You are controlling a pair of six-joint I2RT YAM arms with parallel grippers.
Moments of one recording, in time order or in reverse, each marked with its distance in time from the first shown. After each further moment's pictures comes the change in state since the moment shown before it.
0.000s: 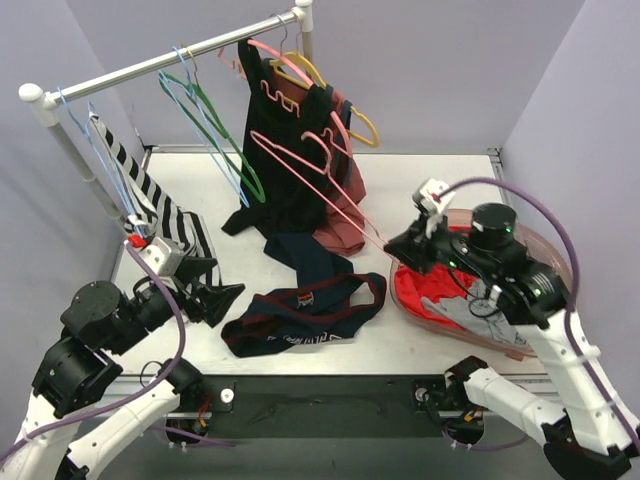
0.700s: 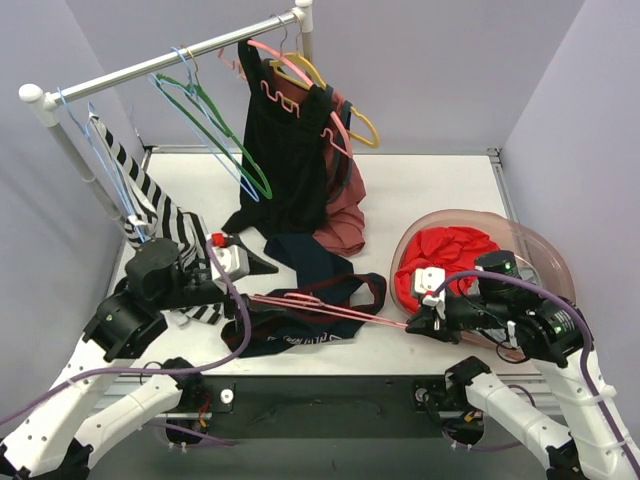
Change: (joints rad) left arm -0.001 0.232 -0.055 0.202 0.580 0.333; right arm -0.050 -0.230 -0.122 -0.596 -0.322 -0.578
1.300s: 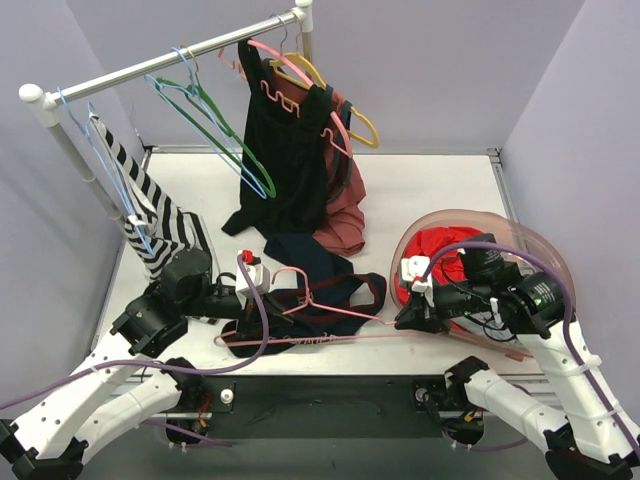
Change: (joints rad) left arm -0.077 0.024 -0.196 0.054 0.137 -0.056; right arm 0.034 0.136 0.035 0.005 -0.103 -0.056
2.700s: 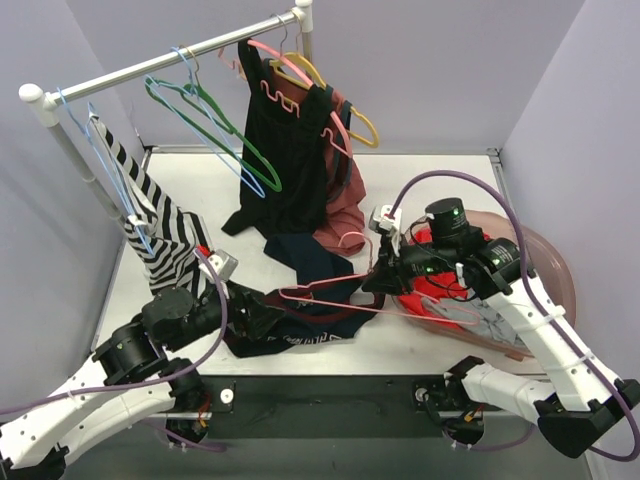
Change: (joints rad) left arm -0.212 -0.246 -0.139 0.022 -0.799 -0.550; right arm 0.061 0.222 0.055 0.372 0.042 0.433
